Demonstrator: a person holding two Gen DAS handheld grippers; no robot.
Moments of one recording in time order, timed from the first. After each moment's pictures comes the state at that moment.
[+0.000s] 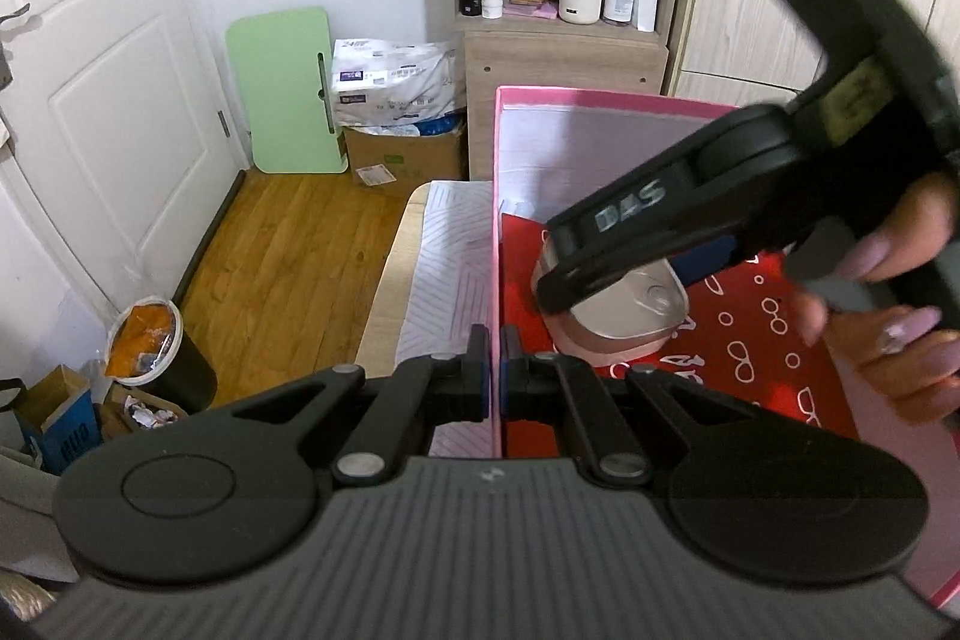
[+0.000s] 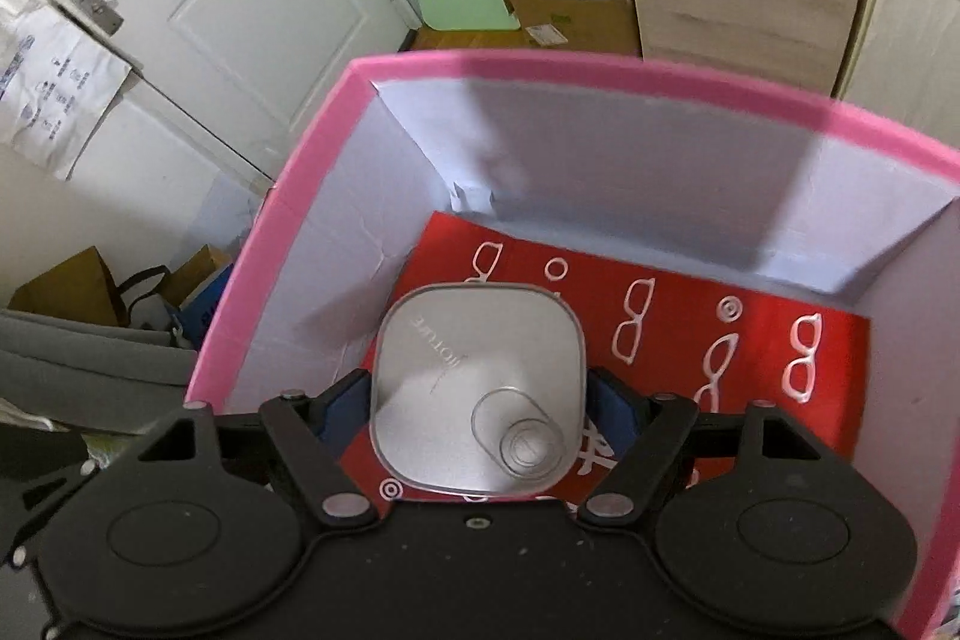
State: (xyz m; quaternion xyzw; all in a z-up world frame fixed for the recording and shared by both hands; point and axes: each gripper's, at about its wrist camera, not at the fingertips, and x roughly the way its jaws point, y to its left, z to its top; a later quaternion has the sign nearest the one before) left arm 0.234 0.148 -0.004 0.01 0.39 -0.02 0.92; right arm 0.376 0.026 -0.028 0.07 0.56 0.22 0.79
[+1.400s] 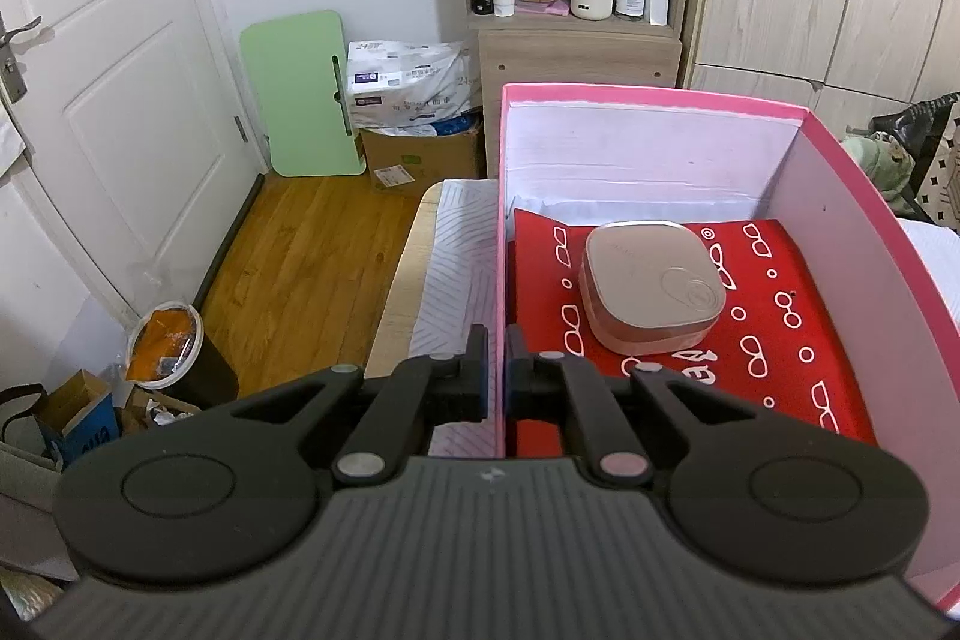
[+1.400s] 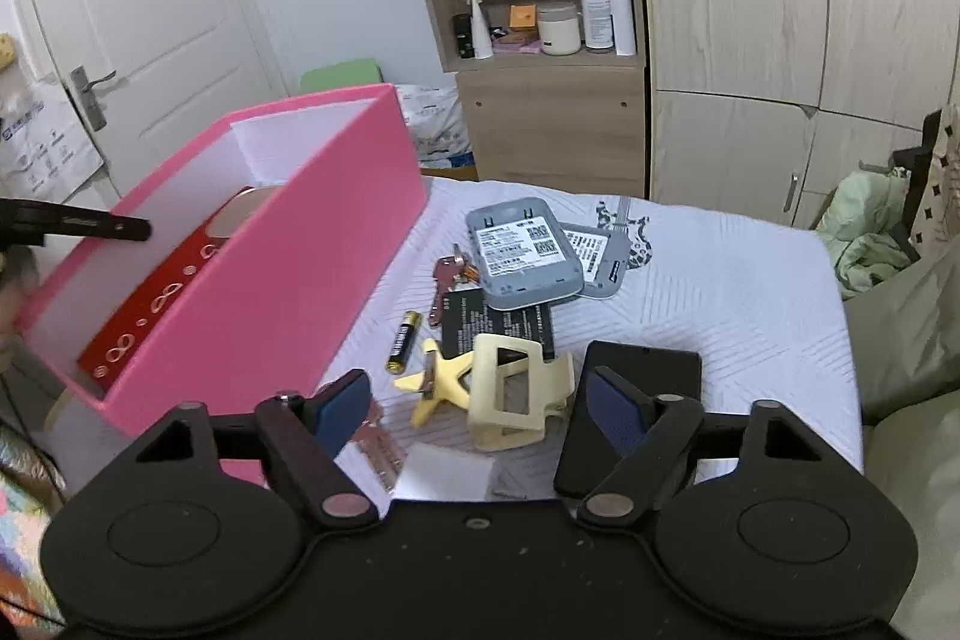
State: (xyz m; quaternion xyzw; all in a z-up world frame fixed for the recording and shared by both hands) left arm 0.233 0.140 -0.005 0.03 0.39 0.00 0.92; right arm 0.168 -0.208 -0.038 0.06 0.37 0.14 0.92
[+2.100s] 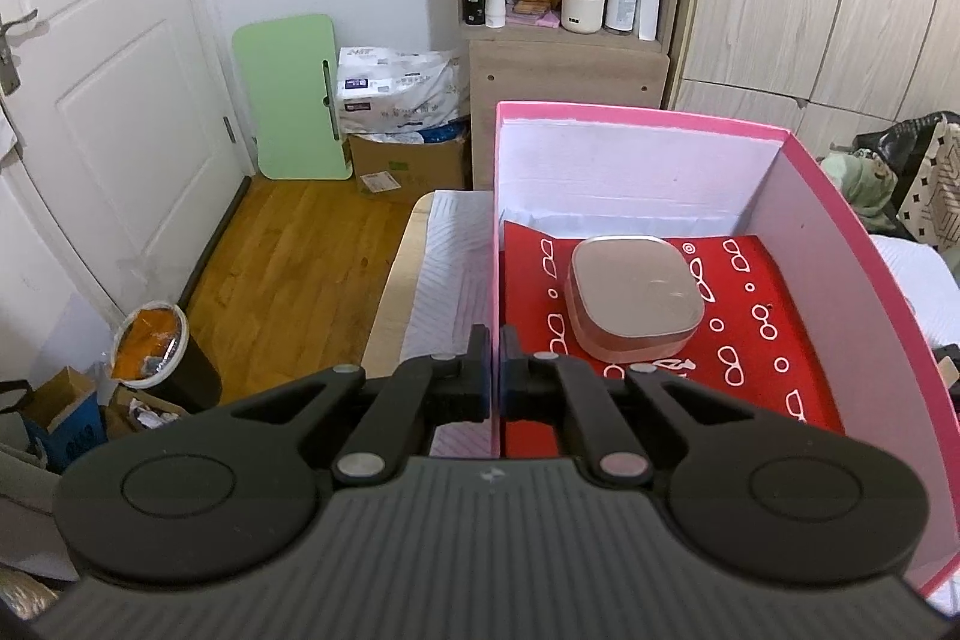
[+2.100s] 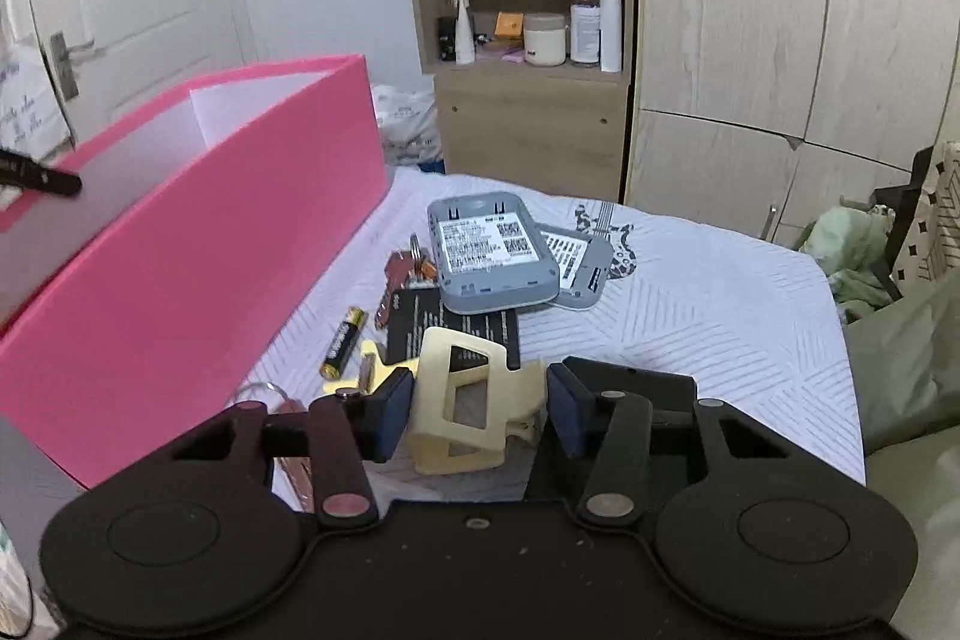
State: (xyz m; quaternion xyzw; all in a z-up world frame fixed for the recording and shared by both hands) left arm 0.226 0.148 0.004 0.00 0.38 -0.02 0.92; right arm 0.179 -0.196 -0.063 0.01 0.35 0.12 0.93
